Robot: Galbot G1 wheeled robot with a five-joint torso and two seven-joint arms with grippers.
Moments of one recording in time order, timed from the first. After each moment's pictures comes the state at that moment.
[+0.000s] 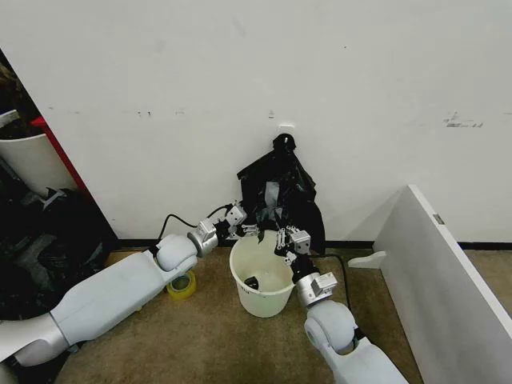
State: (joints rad) left arm 0.41 -0.86 0.54 -1.50 -0.53 -0.16 0.11; right arm -1.18 1.30 0.08 1.83 0.17 0.20 0.13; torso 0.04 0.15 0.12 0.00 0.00
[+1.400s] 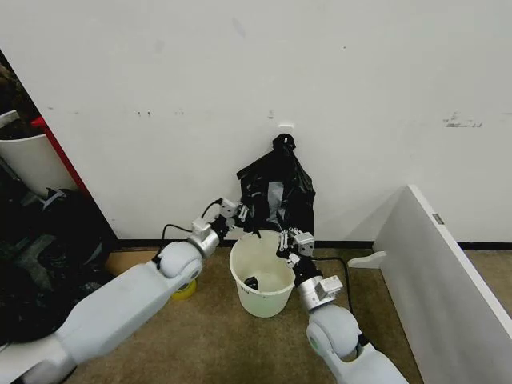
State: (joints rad) left arm 0.67 -0.87 0.25 -1.68 -0.68 -0.21 -0.06; right arm -1.24 1.27 0.08 1.92 0.25 0.18 0.15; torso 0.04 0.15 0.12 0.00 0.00
